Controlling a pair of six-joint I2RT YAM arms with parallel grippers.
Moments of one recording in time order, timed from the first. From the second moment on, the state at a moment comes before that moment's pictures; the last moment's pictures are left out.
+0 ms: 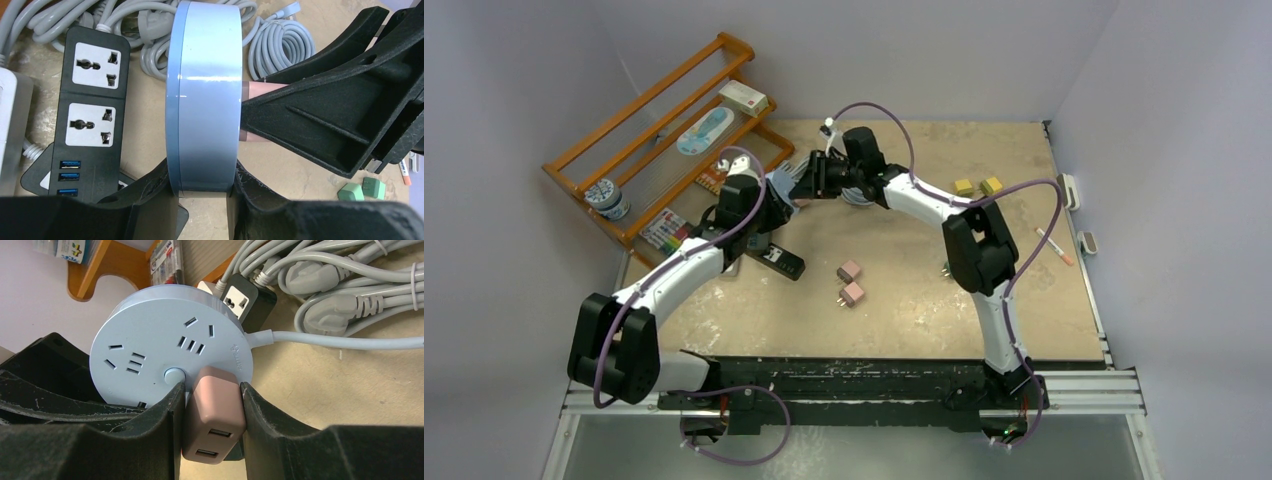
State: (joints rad) left arm -0.34 1.34 0.85 -0.05 -0.05 -0.65; right arm 0.61 2.18 1.72 -0.03 -0.57 0.65
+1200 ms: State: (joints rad) left arm -0.44 1.36 1.02 -0.23 -0.28 -0.75; right arm 0.56 1.81 1.45 -0.05 -0.46 0.51
